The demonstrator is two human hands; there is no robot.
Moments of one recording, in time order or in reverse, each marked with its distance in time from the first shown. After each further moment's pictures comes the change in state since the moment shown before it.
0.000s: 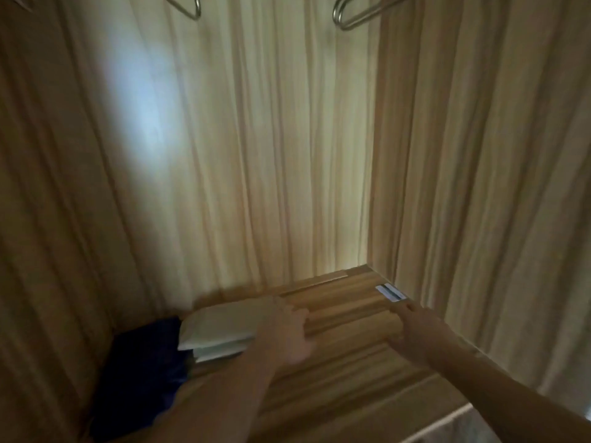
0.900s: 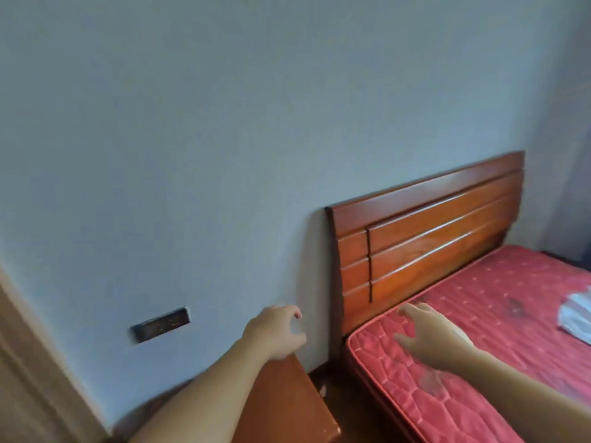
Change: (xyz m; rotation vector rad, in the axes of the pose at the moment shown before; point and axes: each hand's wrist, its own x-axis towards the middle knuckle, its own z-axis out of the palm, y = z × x) left_hand -0.477 0.355 0.160 0.050 -0.480 1.614; right_hand -0.829 -0.083 0.008 -0.033 0.426 1.669
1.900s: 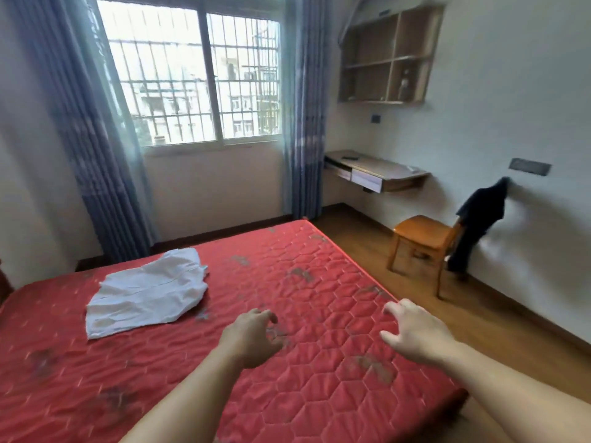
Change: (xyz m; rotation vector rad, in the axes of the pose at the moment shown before) left_hand -0.172 0.762 0.272 0.140 -0.418 1.383; right_hand -0.613 0.431 -0.171 -0.125 0.305 1.453
